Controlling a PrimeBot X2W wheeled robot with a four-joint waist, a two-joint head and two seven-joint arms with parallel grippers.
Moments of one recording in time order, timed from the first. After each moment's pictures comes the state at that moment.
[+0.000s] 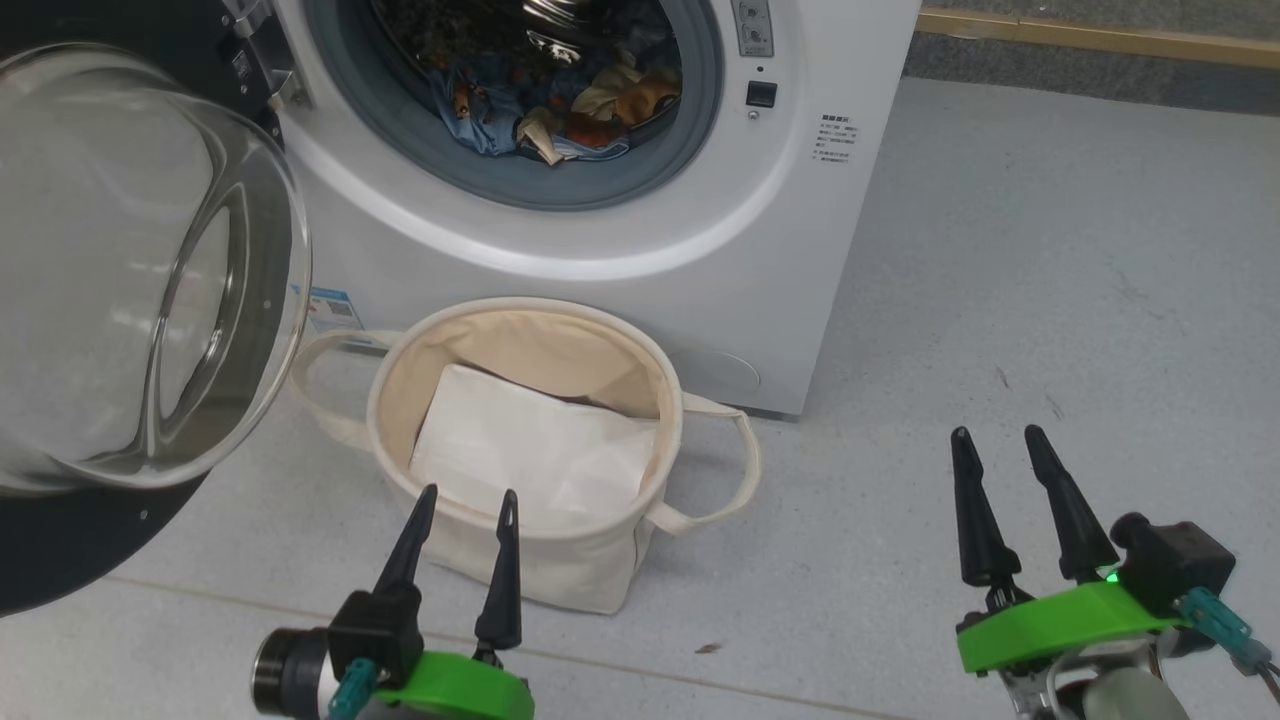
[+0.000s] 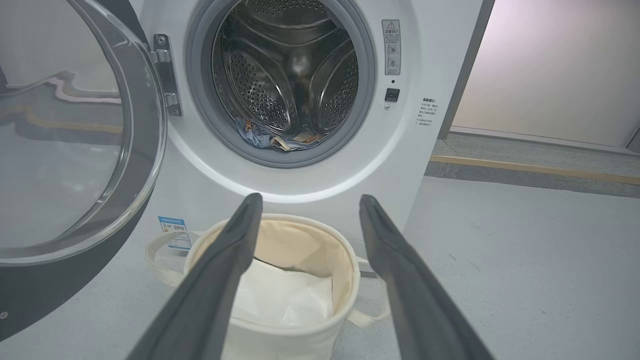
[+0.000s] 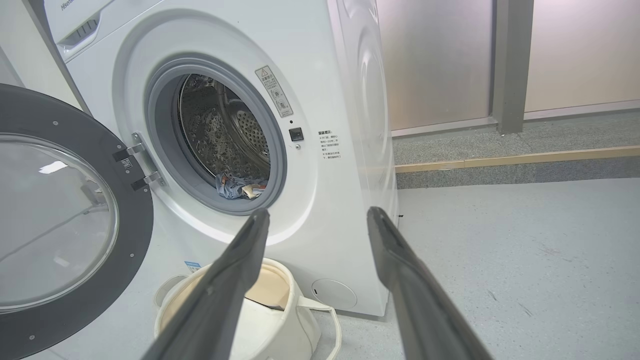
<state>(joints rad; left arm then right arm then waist) -0.14 0.04 -0.28 0.26 -0.16 0.14 -0.26 -0.09 -0.05 0.04 0.17 0.27 0.13 -0.25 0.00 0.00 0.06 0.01</state>
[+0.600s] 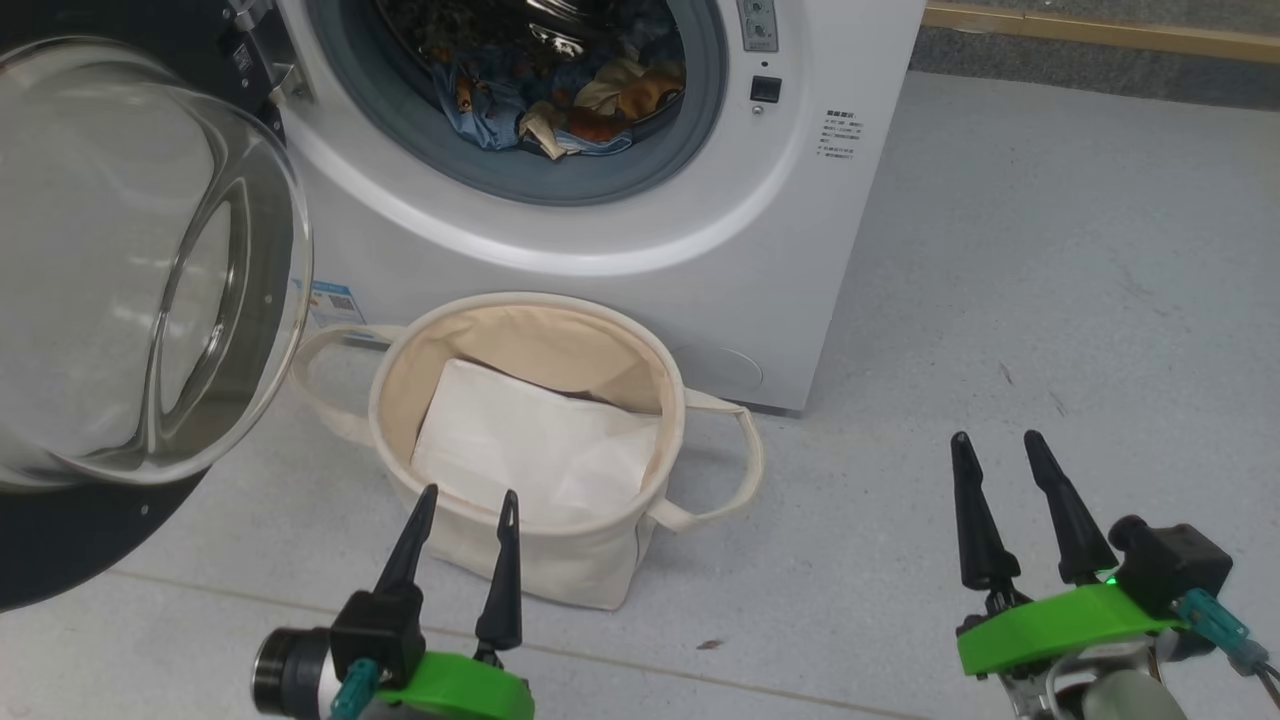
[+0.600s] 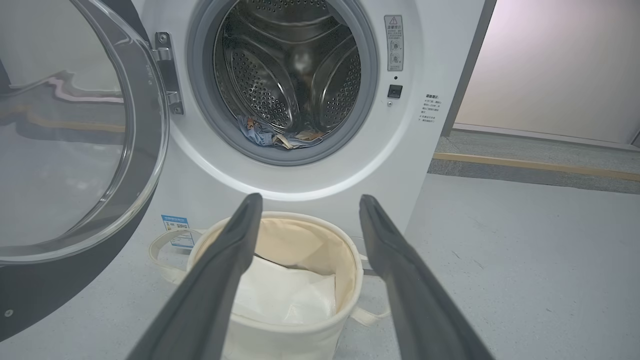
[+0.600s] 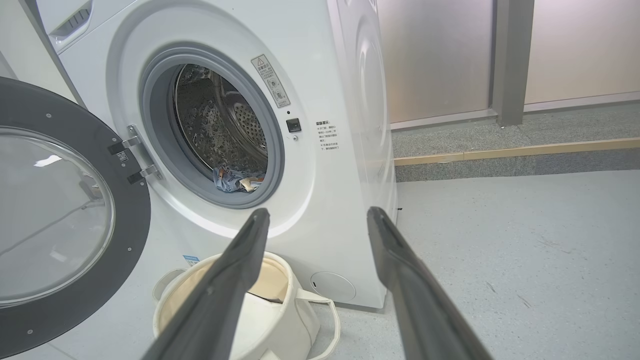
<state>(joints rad) -0.14 0.04 -0.28 0.26 -0.15 0.15 -0.26 -0.09 -0.05 0.04 0.18 0.27 0.13 -0.25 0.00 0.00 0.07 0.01</state>
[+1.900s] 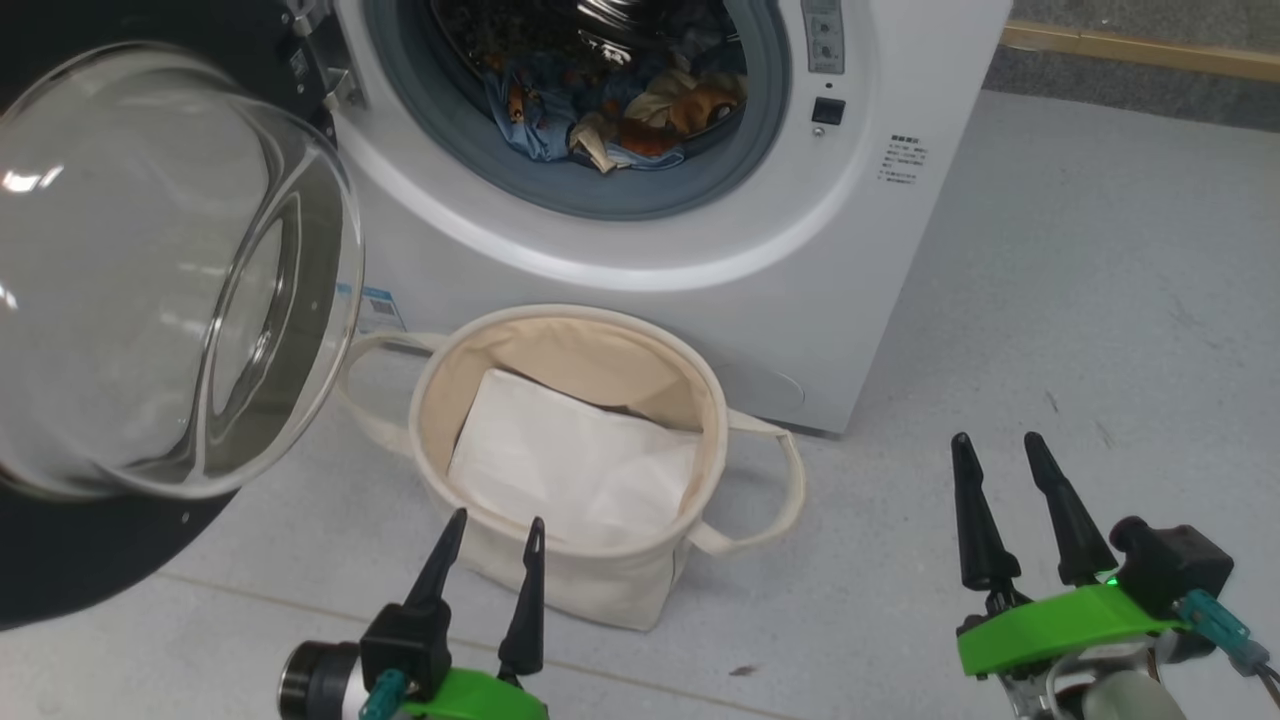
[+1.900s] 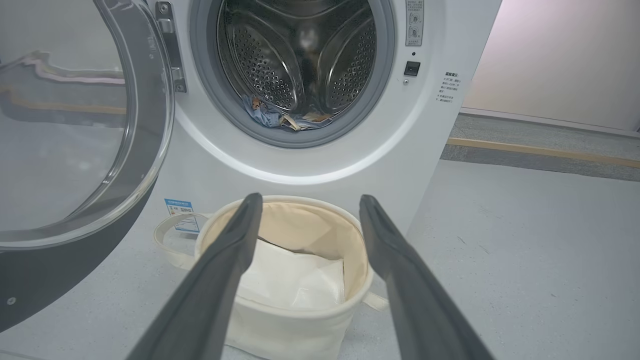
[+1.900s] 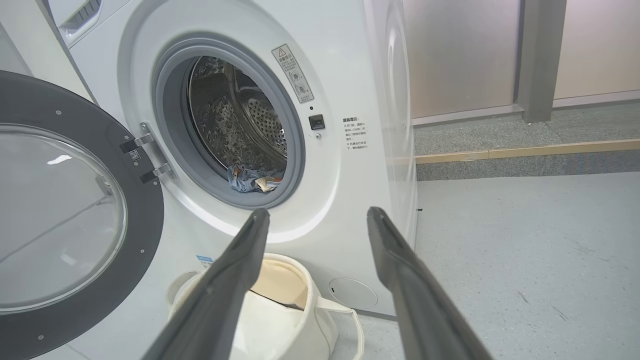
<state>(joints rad) -0.14 0.04 -0.32 0.31 -0.16 0.13 -0.26 -0.10 -0.05 0.04 0.19 0.28 0.13 -0.25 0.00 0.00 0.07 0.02</state>
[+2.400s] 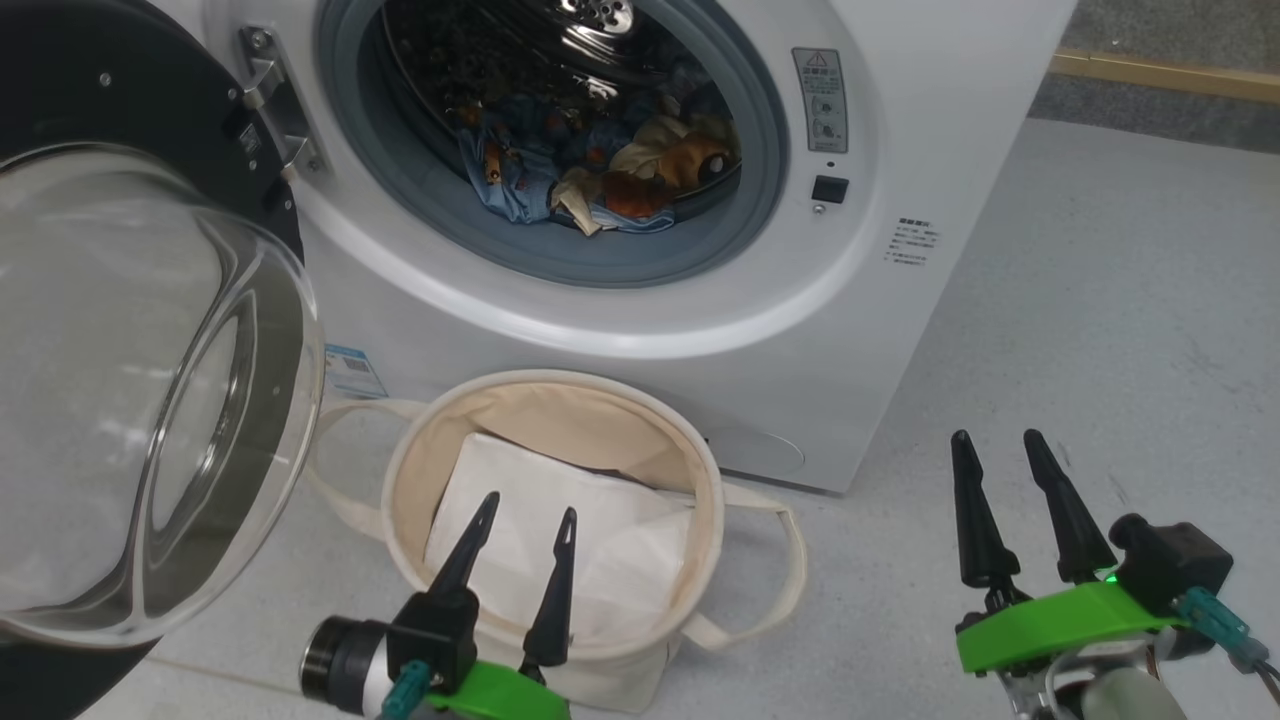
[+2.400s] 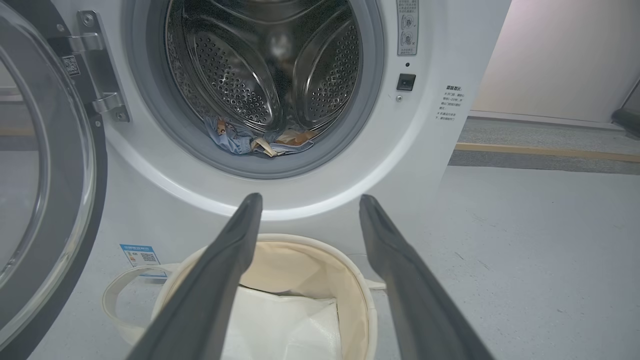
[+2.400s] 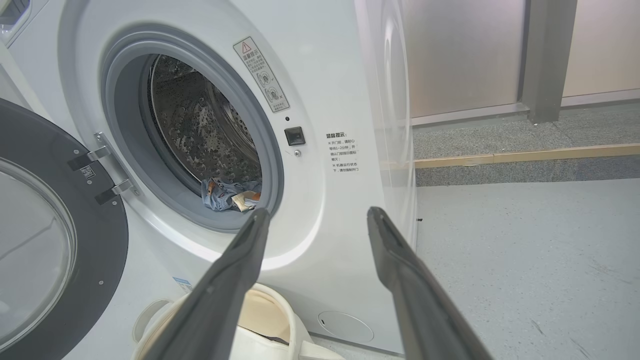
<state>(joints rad) -0.17 0.04 -0.37 0.30 -0.15 0.11 -0.26 -0.10 -0.05 0.04 0.19 0.28 0.13 -0.25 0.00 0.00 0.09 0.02</state>
